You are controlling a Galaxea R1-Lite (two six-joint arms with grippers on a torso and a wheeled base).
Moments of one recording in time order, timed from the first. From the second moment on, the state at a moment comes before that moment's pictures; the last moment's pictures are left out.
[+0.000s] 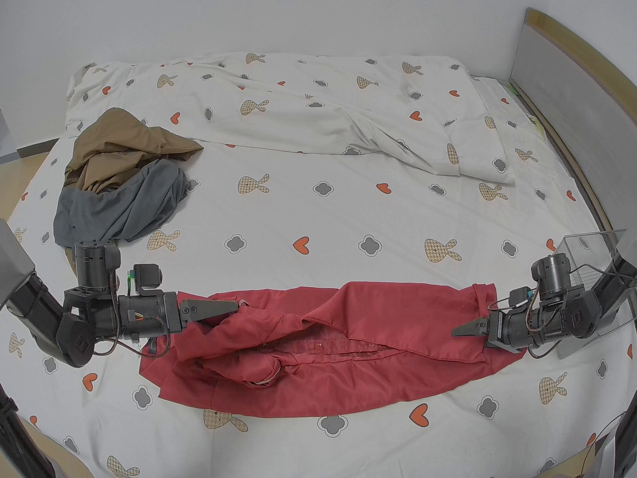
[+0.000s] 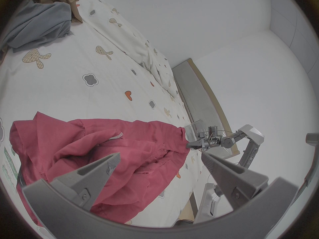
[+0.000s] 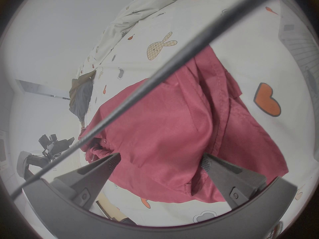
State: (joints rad) left arm -0.08 1.94 -0.61 -0.84 -0.91 -0.37; right arm 0.07 2.01 -0.69 -0.42 0.52 0.35
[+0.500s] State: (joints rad) left arm -0.09 1.93 -0.60 -0.84 -0.91 -0.37; right arm 0.05 2.02 -0.69 -0.42 0.53 0.35
